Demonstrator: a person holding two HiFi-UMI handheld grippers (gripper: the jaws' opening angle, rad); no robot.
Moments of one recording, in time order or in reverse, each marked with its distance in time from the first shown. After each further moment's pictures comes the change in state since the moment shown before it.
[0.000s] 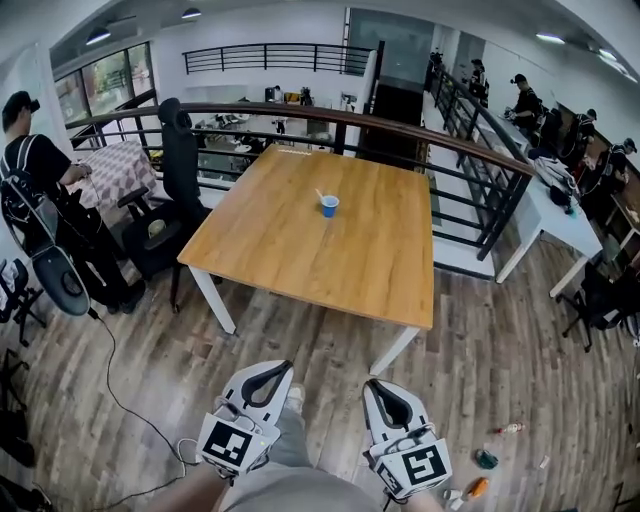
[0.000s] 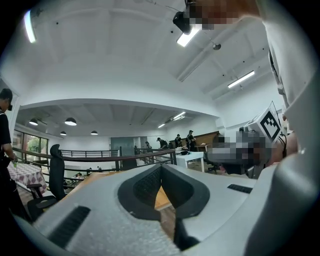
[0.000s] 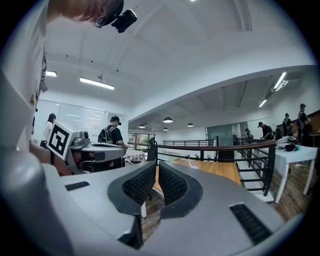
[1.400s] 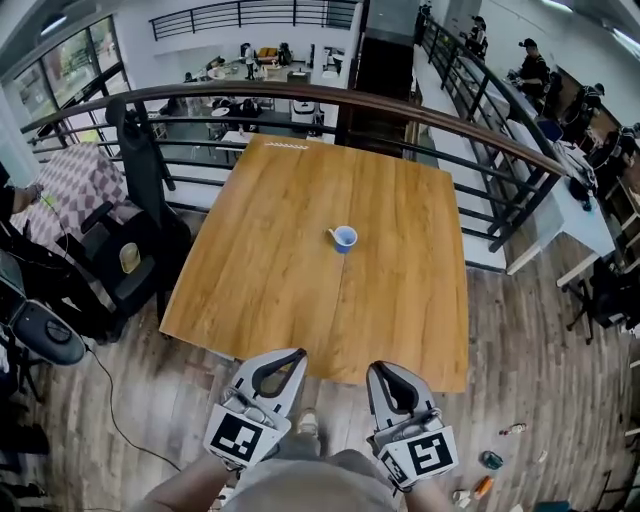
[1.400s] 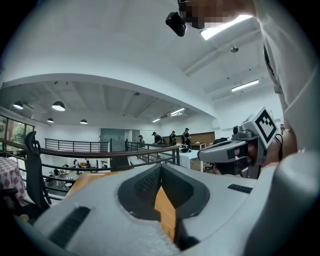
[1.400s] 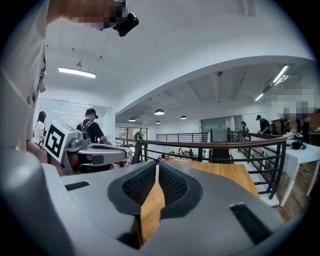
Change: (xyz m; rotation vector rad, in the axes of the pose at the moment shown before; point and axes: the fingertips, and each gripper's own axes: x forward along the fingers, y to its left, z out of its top) left arm 0.270 0.288 -0.011 -0.072 0.064 -0.136; right arm 0.372 -0.141 0.037 0.038 0.091 -0.077
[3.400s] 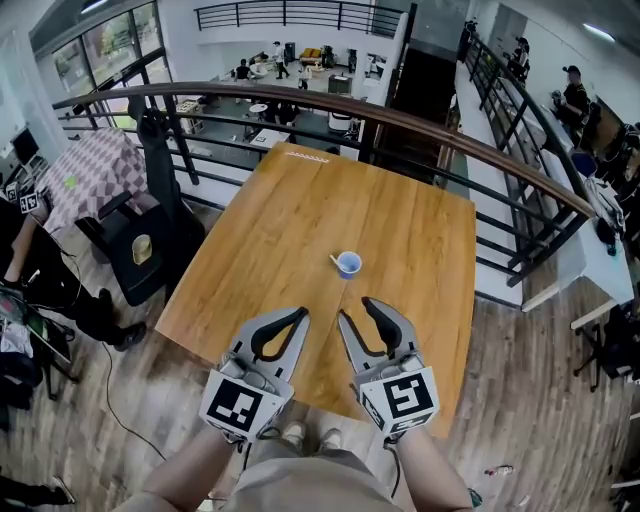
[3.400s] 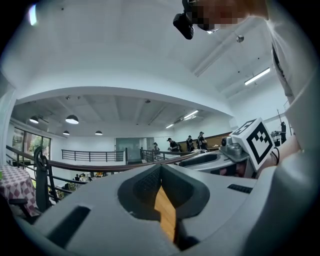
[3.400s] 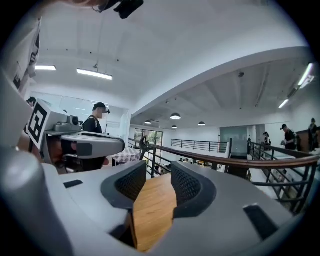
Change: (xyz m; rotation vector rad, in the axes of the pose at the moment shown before) left arm 0.115 0.056 0.069 0.035 -0.079 0.194; right arm 0.140 -0.088 0.059 -0.134 -0.058 0.195
